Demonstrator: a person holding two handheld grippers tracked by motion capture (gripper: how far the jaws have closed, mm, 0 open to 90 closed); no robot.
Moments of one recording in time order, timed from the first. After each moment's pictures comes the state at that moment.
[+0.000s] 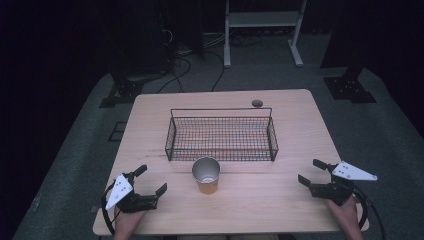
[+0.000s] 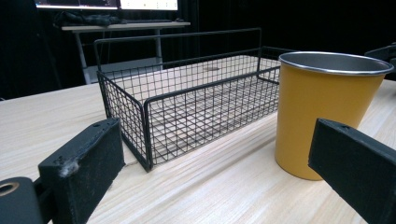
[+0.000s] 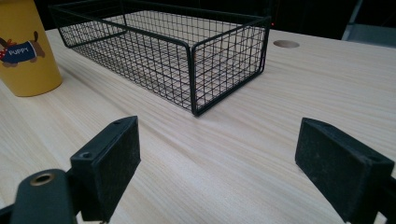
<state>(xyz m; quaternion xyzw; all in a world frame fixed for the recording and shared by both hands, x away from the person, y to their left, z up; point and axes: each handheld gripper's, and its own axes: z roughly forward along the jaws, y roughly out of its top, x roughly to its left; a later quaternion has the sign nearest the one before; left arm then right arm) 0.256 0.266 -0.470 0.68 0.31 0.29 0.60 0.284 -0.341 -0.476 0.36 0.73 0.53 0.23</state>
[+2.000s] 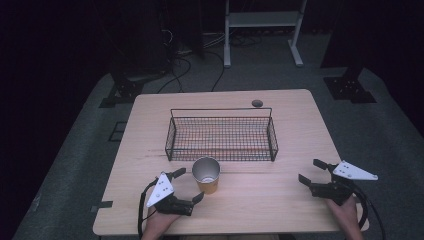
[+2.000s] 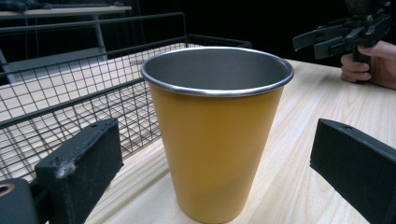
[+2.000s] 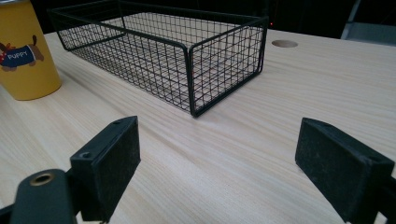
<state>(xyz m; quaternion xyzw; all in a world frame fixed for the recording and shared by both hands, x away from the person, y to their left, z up) 0.260 0.168 -0.470 0.74 0.24 0.22 0.59 0.285 -0.342 -0.475 0.37 0.73 0.54 0.23</state>
